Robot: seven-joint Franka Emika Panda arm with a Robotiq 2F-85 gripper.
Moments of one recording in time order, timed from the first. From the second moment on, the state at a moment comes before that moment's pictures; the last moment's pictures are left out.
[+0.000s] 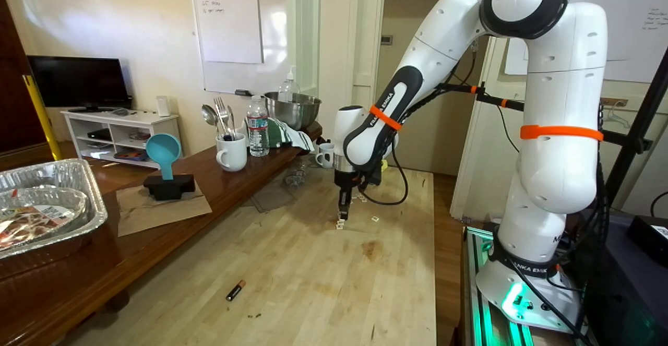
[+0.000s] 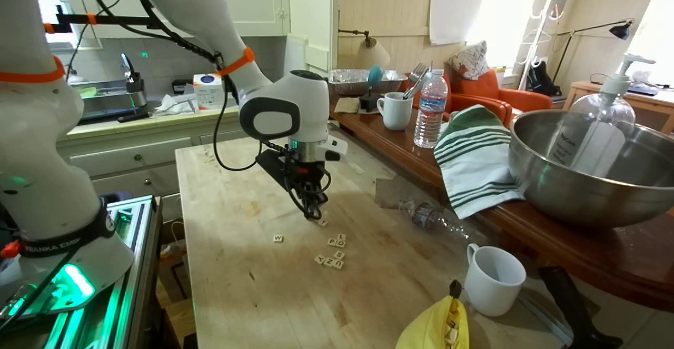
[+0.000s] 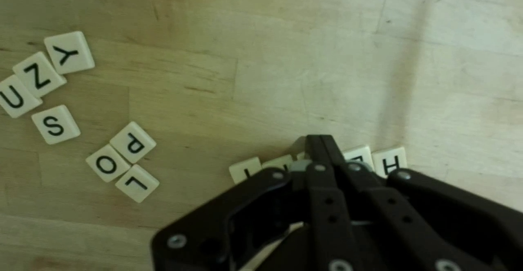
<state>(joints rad) -0.13 0.16 0.00 -2.52 0.00 2.69 -0.37</state>
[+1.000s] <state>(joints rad) -0.12 0.17 0.01 -2.51 0.04 2.69 -0.37</state>
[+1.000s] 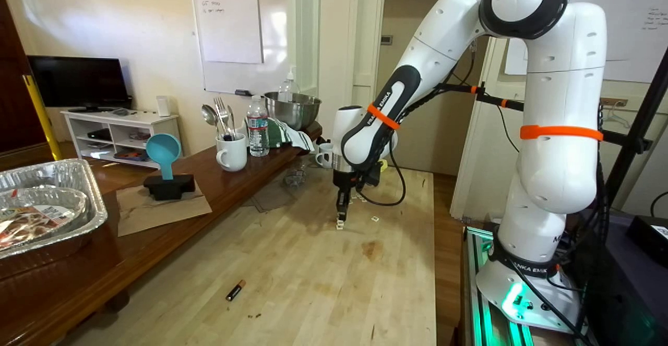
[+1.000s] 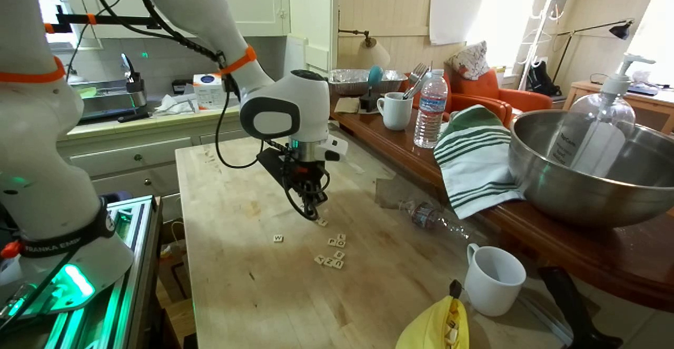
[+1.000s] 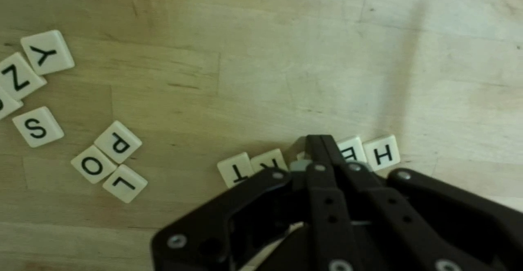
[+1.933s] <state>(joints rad) -0.13 0.11 0.00 -2.52 0.08 2.69 -0.38</state>
